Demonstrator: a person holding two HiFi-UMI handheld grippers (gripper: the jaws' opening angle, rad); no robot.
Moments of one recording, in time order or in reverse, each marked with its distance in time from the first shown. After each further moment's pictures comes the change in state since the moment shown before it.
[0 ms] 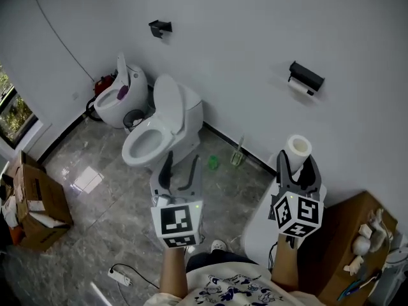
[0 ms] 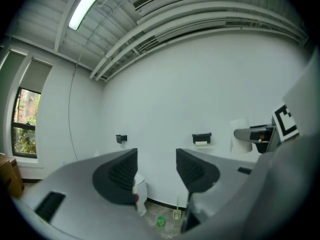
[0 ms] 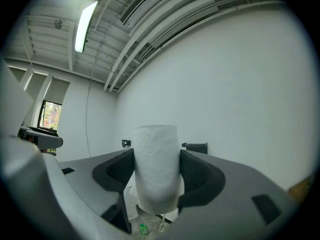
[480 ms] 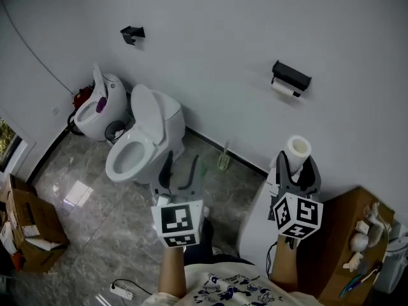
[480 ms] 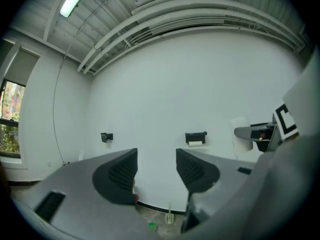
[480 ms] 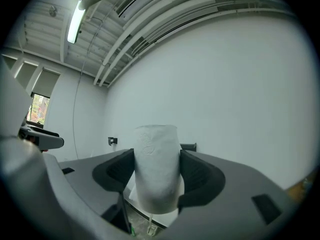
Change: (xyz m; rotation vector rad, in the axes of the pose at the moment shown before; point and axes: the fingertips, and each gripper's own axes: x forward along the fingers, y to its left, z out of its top) left arm 0.108 -0.040 -0.002 0.010 0.012 -0.121; right arm 0.061 -0.059 -0.009 -0.017 0.011 -0.117
